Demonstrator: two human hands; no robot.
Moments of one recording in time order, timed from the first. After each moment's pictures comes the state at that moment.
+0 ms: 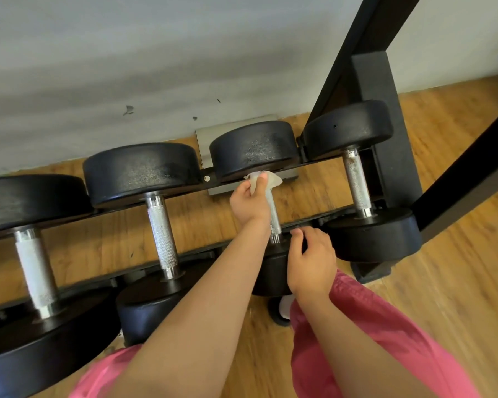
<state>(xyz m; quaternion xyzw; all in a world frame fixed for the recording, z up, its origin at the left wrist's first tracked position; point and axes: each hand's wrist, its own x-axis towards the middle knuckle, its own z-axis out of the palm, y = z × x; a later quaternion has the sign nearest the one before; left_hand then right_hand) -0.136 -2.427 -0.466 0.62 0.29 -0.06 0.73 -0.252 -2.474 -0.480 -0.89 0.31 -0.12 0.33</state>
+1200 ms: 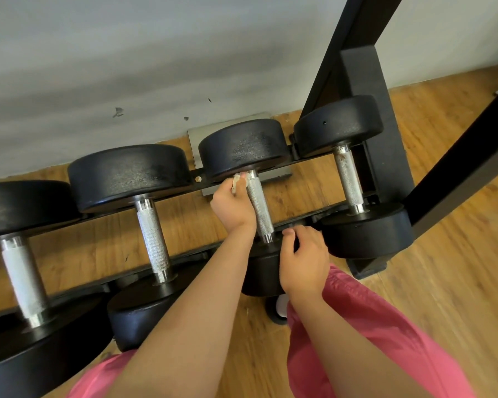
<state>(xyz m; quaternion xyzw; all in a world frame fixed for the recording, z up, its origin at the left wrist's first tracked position) -0.133 -2.412 -0.485 0.77 0.17 0.07 0.61 -0.252 -2.475 -0.483 -0.88 0.30 -0.13 0.33</state>
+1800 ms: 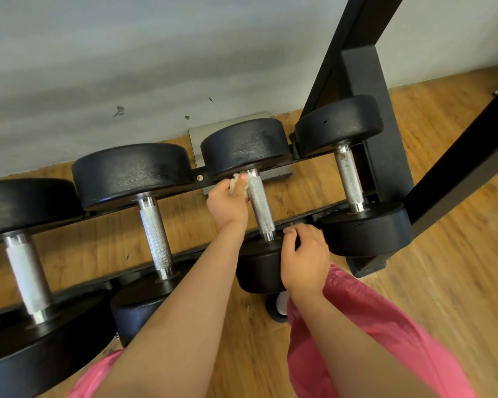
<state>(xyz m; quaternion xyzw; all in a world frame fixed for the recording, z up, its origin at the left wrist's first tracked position) -0.127 -2.395 -0.488 0.76 0.17 -0.01 0.63 -0.252 -2.475 -0.483 -0.88 0.30 -0.13 0.34</state>
